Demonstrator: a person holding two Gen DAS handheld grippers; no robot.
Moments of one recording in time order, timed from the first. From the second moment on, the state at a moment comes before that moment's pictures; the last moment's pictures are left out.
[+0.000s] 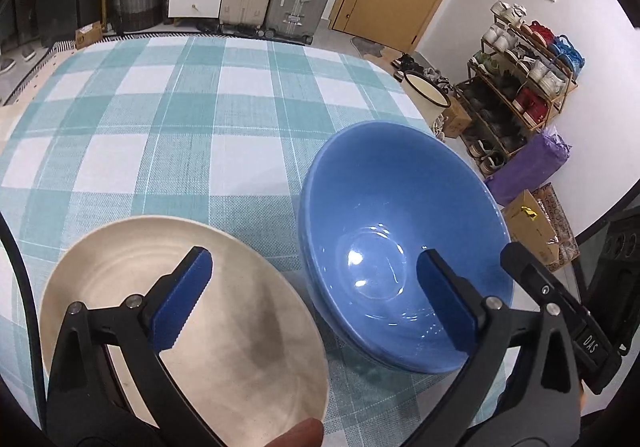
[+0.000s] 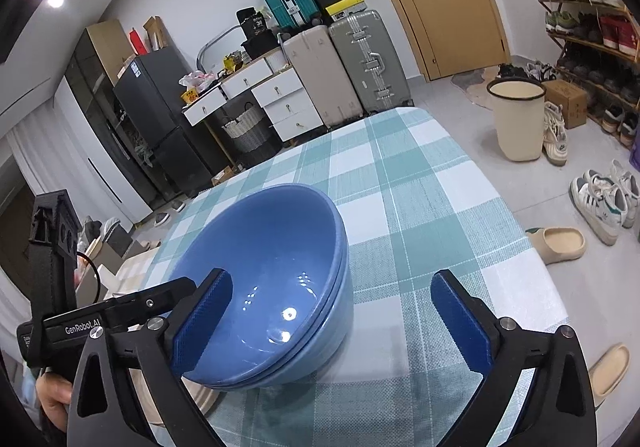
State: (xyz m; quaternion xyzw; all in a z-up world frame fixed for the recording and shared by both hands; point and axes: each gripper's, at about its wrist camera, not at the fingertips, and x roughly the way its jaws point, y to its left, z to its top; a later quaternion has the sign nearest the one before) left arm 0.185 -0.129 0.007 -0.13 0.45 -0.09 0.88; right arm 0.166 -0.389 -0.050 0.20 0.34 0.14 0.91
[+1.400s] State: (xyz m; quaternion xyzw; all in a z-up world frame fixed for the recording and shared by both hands) left arm 0.175 -0.150 0.004 -0.09 0.45 -0.11 0.88; right arm 0.167 -0.373 -0.052 0.17 0.35 0.18 0.90
